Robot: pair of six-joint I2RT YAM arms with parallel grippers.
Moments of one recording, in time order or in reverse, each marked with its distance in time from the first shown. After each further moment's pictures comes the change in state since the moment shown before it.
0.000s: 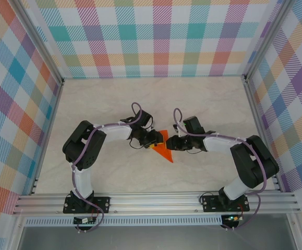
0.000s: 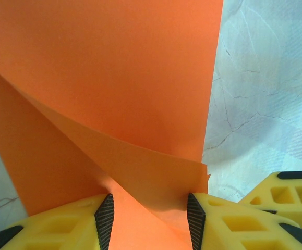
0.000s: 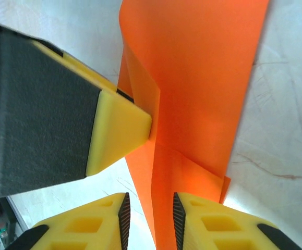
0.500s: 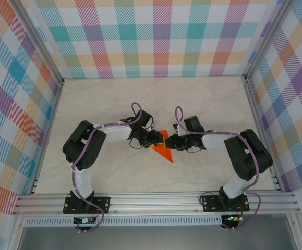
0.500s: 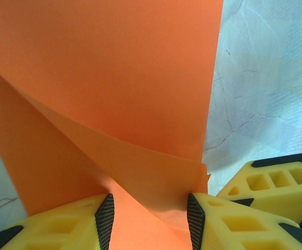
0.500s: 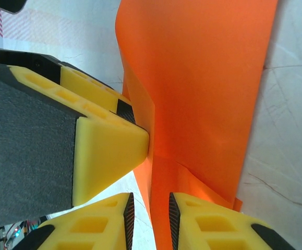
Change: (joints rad) left arm 0.000 0.000 0.000 0.000 0.000 0.001; right arm -0.027 0.103 0.009 0.090 -0.128 0.067
